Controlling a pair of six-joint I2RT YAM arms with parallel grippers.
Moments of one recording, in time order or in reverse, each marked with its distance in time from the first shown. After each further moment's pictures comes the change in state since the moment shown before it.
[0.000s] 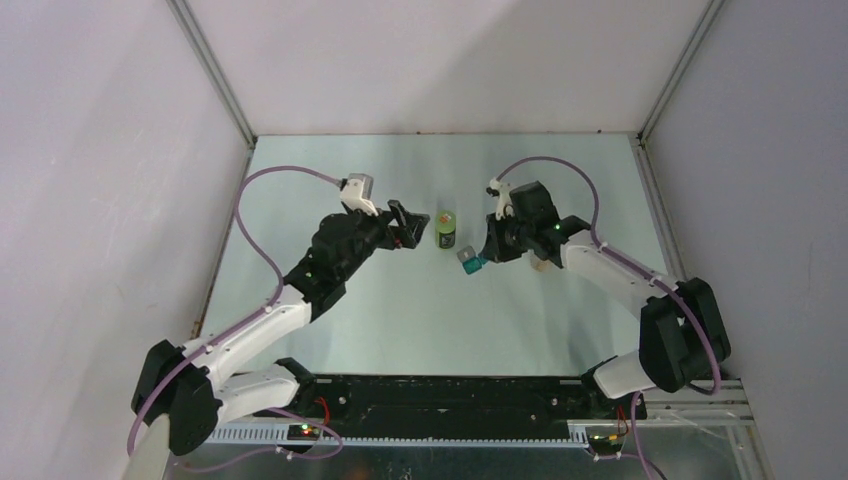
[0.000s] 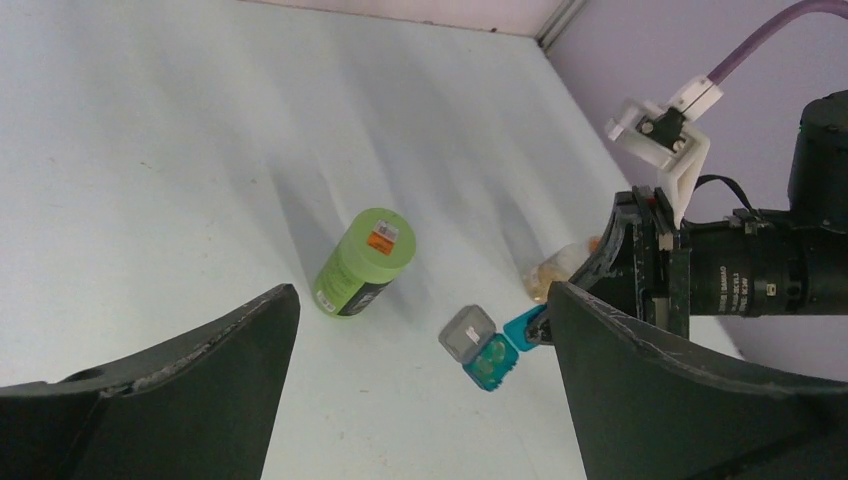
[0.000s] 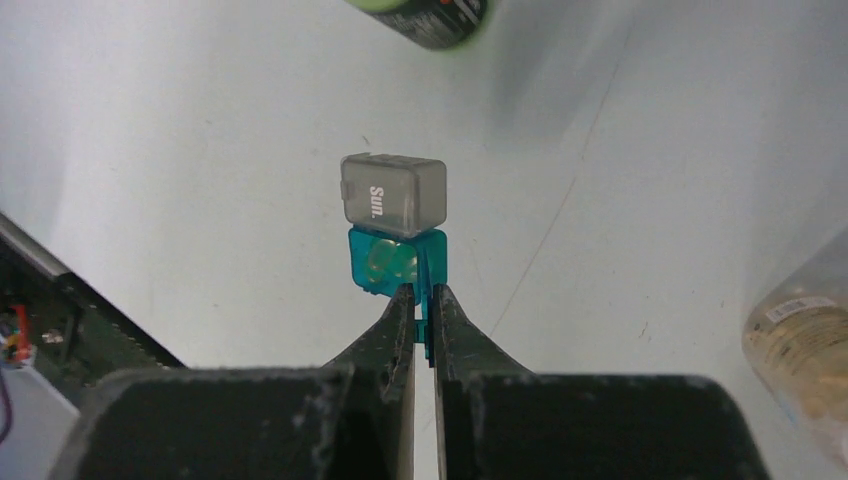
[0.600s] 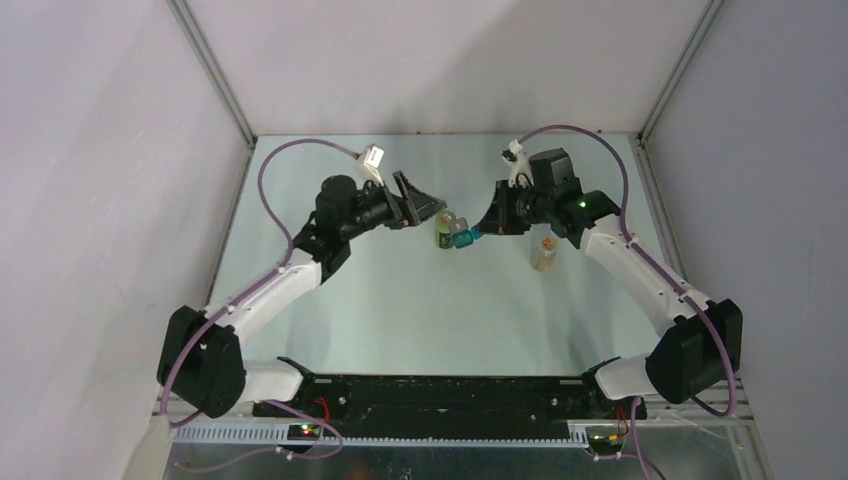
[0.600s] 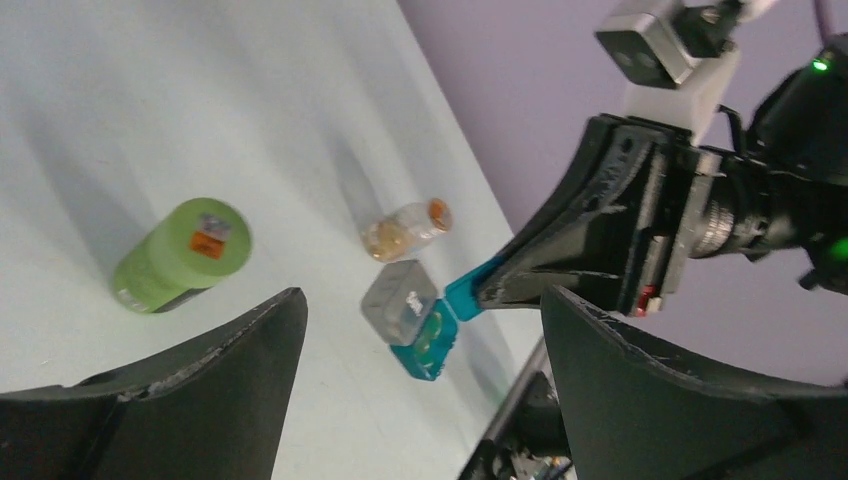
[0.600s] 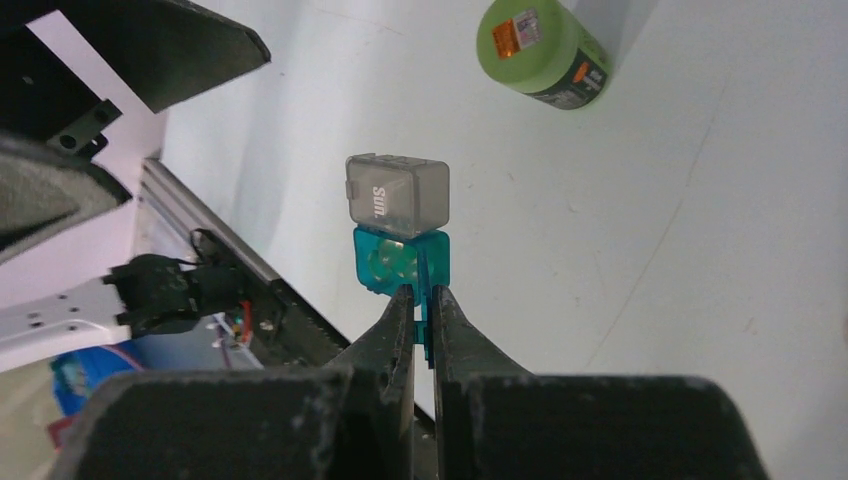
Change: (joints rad) left arm 0.146 0.196 0.173 -0.009 0.476 -0.294; right arm -0.050 -0.070 0.263 -0.190 -0.174 0.172
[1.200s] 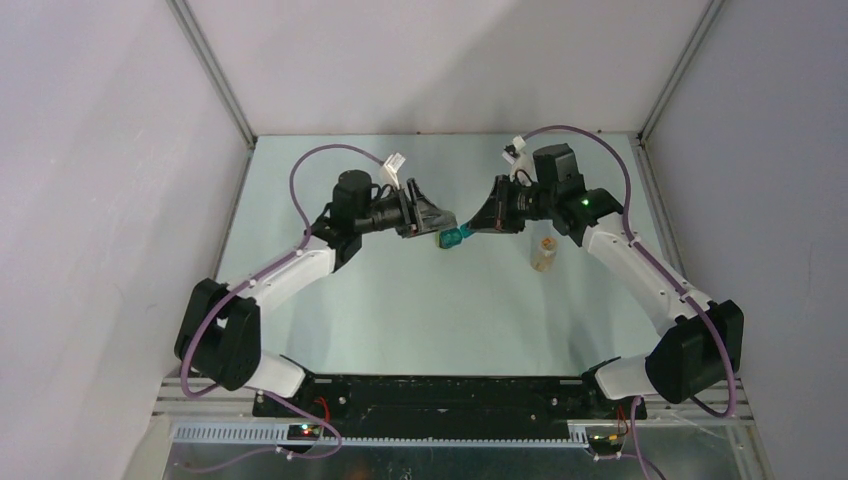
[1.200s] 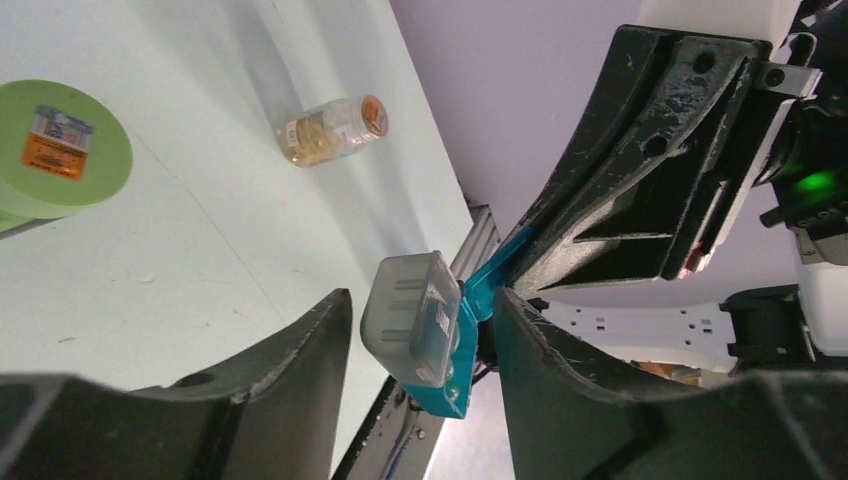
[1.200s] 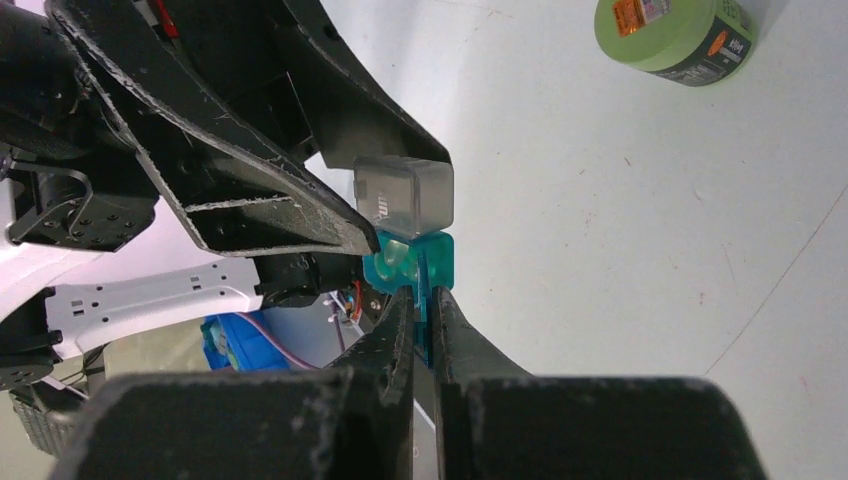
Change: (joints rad) left arm 0.000 0.159 0.085 -0.040 0.293 -0.125; right arm -0.020 -0.001 0.027 0.026 -0.184 0.200
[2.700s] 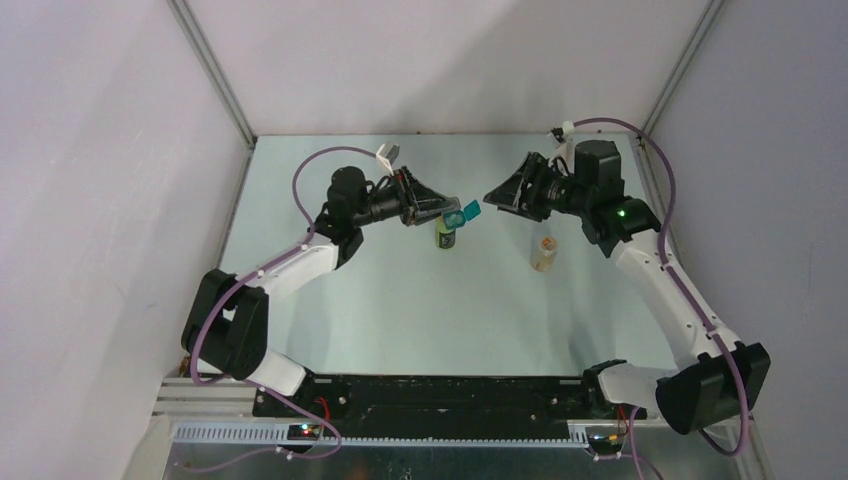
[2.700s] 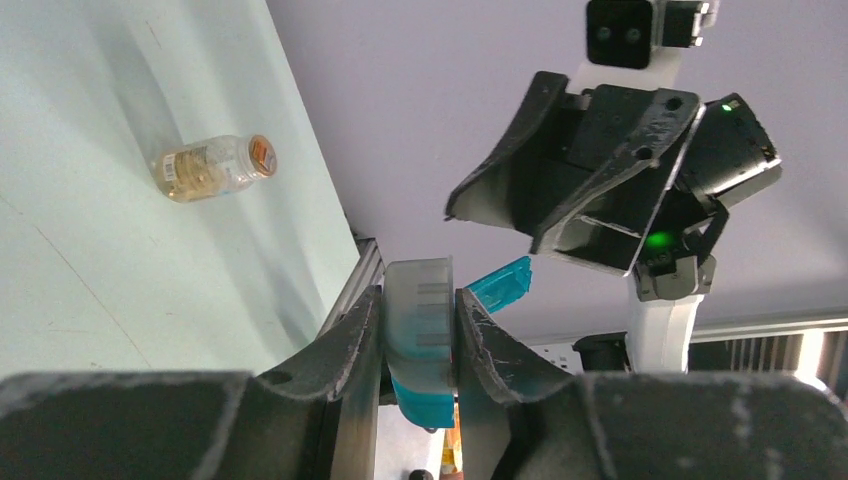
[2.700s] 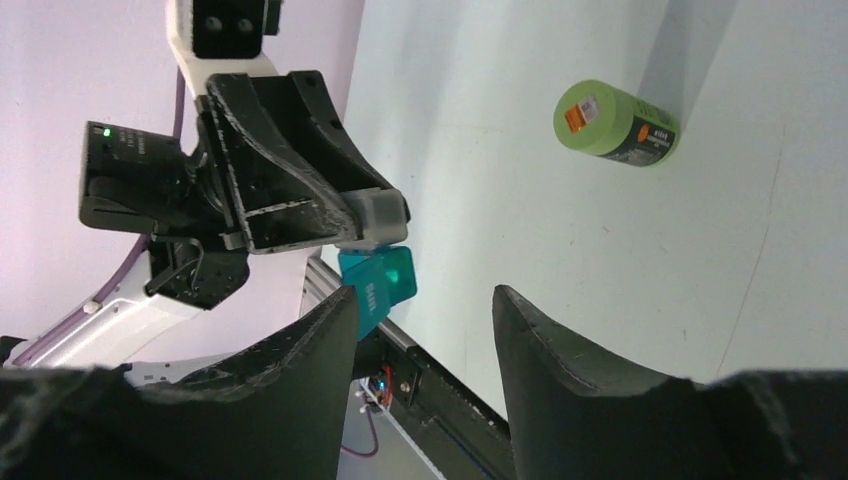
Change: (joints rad) left arm 0.020 0.054 -0.006 0.288 0.063 -0.357; right arm -0.115 -0.166 -0.032 0.094 0.096 0.144
